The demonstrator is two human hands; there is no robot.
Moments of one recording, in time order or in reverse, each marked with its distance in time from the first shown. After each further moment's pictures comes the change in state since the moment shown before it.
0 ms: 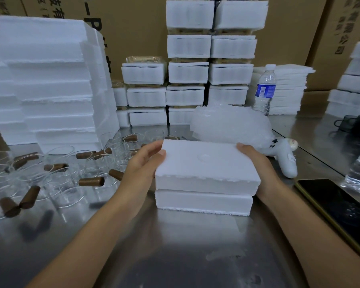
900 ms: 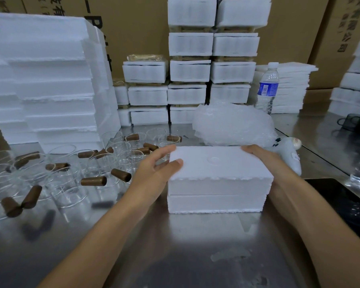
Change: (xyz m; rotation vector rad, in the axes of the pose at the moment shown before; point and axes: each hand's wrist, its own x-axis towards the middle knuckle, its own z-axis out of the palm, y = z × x) left_hand -0.007 0.001 0.006 0.188 -0.068 -0.014; right_hand -0.014 -0.022 -0.003 0.023 0.107 0.090
